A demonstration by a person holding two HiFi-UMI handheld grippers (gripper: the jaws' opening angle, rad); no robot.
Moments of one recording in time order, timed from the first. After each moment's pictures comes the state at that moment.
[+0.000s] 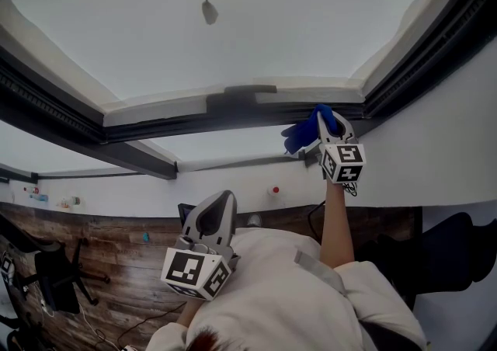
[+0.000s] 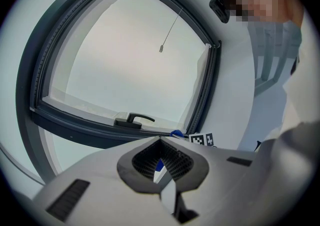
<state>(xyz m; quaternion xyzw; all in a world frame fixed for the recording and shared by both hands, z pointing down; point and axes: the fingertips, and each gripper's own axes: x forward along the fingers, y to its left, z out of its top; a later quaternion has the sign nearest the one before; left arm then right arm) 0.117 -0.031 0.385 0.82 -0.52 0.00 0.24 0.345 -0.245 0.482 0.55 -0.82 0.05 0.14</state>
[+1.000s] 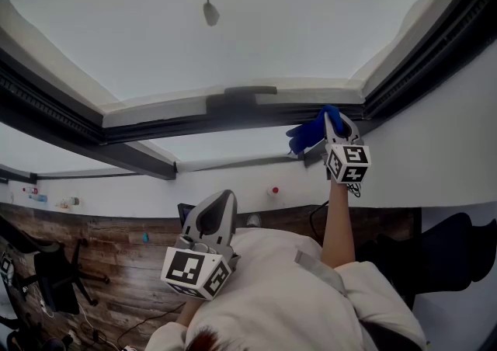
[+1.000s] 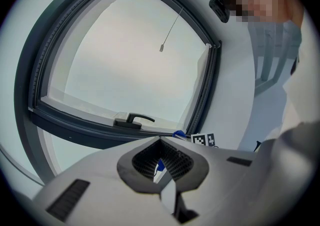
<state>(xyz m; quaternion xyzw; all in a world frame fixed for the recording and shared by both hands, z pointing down) 0.117 -0.036 0.386 0.82 -0.52 0.00 0.24 0.367 -0.248 0.482 0.57 -0.81 0.06 0.14</state>
